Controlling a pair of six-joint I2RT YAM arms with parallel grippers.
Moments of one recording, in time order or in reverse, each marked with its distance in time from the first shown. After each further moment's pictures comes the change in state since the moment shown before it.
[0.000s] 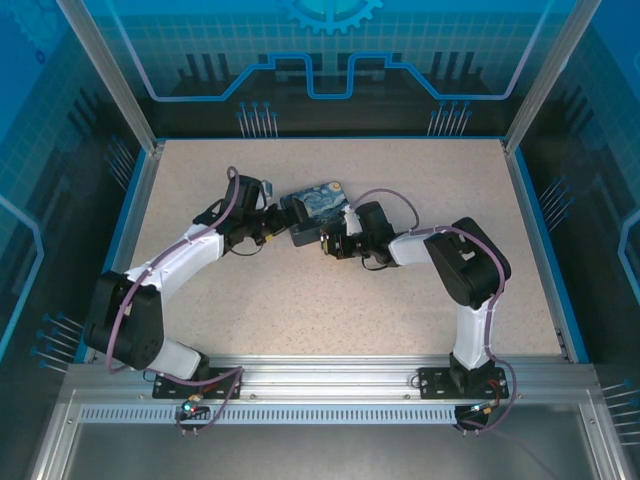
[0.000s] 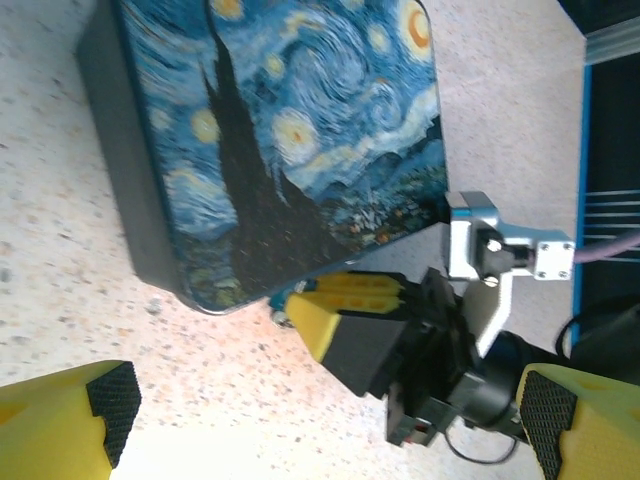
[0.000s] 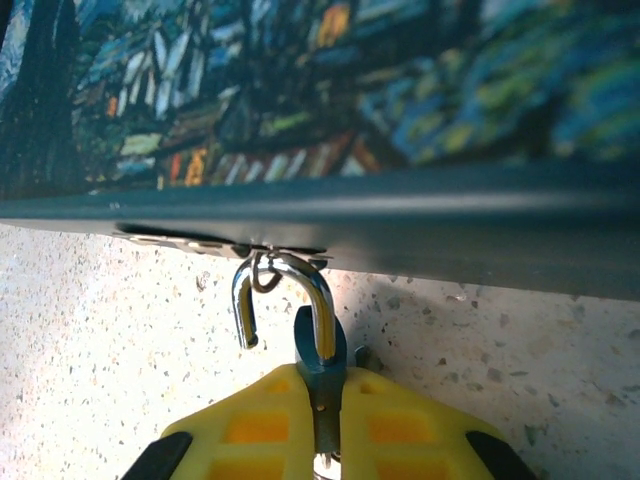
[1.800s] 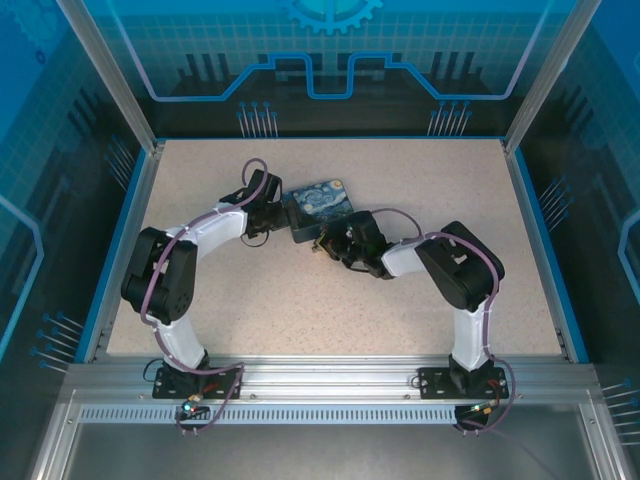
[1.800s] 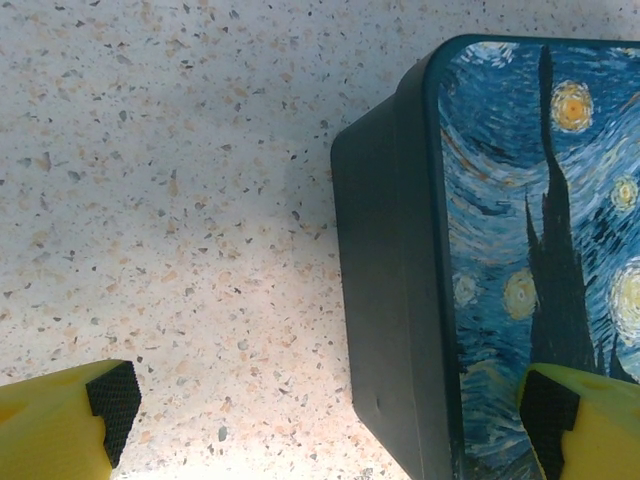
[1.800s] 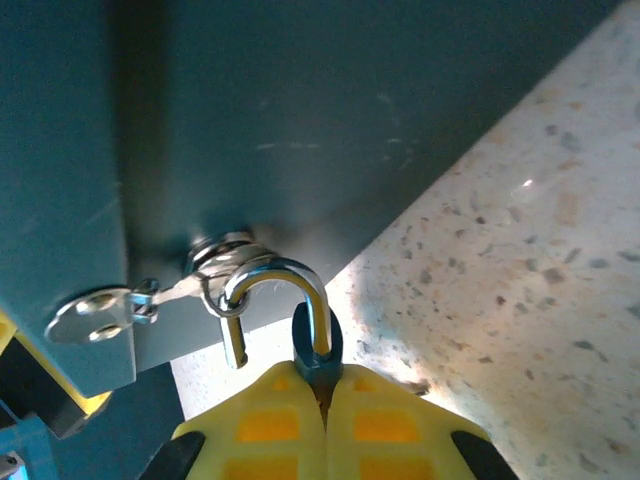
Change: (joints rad) left arm 0.000 0.311 0.168 -0.080 -0.332 0.116; right arm 0.087 0.010 -0.082 0.257 0.177 0.883
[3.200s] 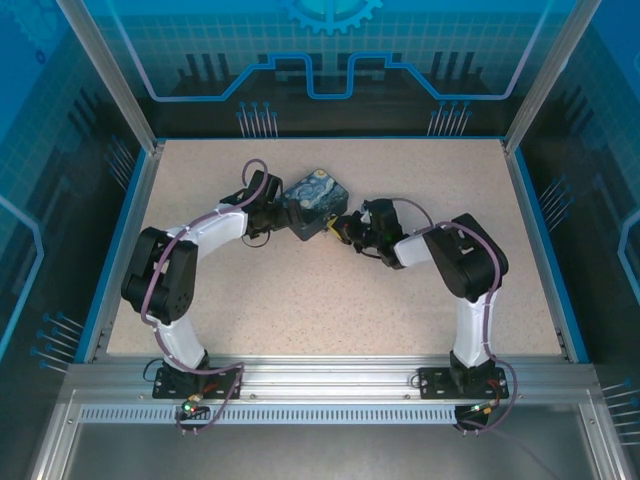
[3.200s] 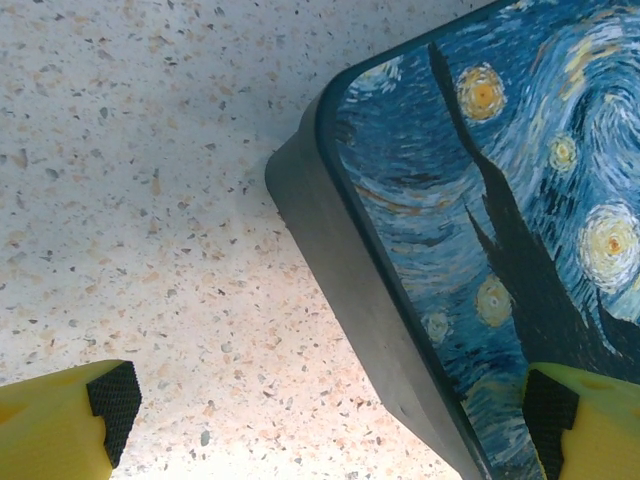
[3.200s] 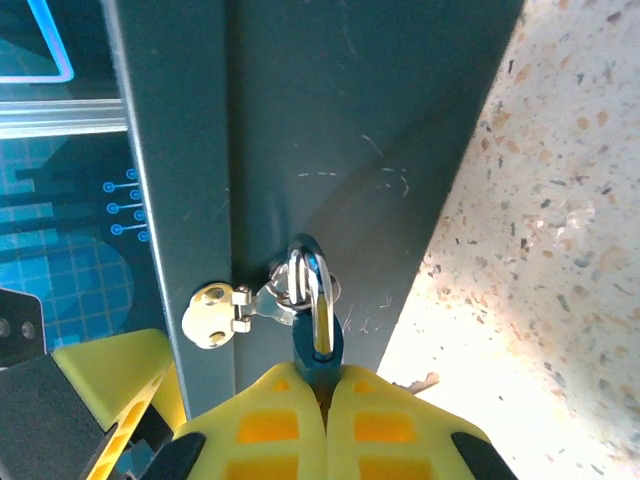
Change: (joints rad) left arm -0.001 0.000 -0.007 0.022 0.013 -0.018; right arm -0.153 0.034 0.030 0.102 -0.175 -0.042
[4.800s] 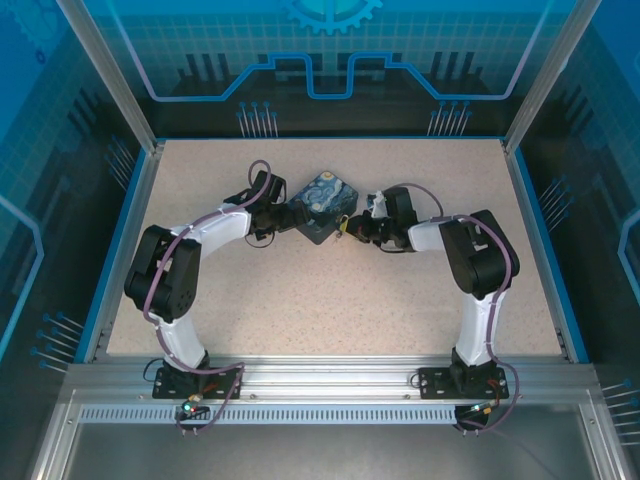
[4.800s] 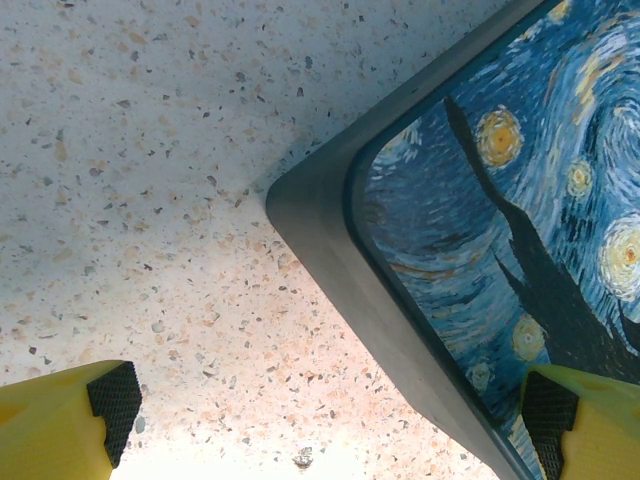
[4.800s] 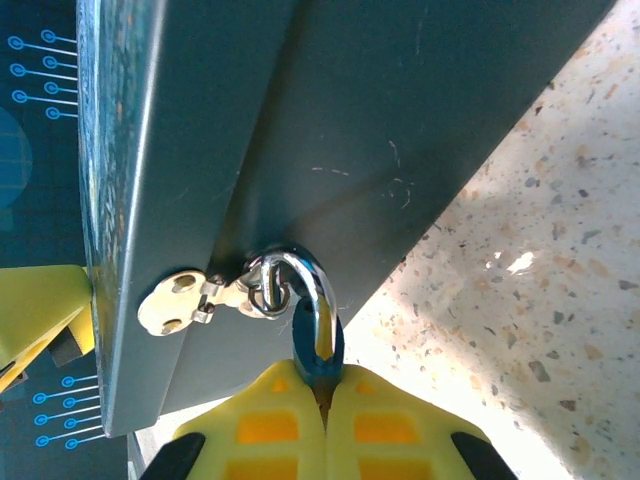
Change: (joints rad) left arm -0.014 0.023 0.013 0.005 0.080 0.000; right arm -0.130 -0.003 0.090 -0.320 -0.222 -0.485
